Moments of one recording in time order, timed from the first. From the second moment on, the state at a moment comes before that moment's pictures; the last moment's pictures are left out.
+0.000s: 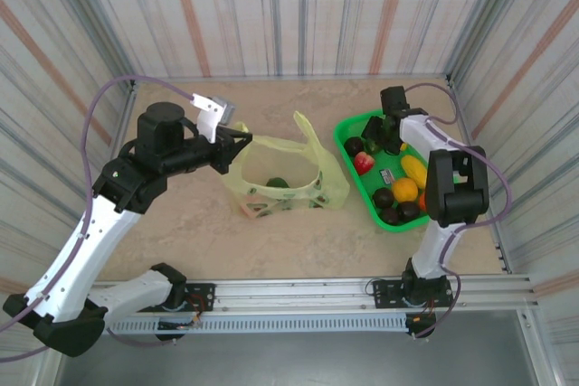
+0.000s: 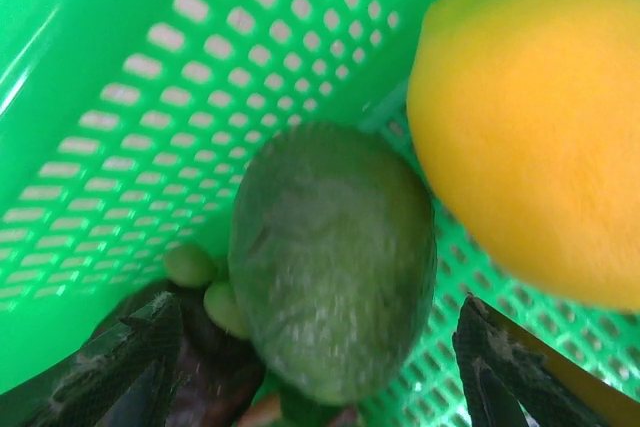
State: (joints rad) left arm -0.55 1.02 1.33 -0.71 0.34 -0.15; right arm 0.12 1.86 1.34 -0.57 0.03 0.59
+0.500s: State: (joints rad) left arm -0.56 1.02 1.33 -0.71 0.34 -0.13; right arm 0.12 2.00 1.43 -0.60 0.05 0.50
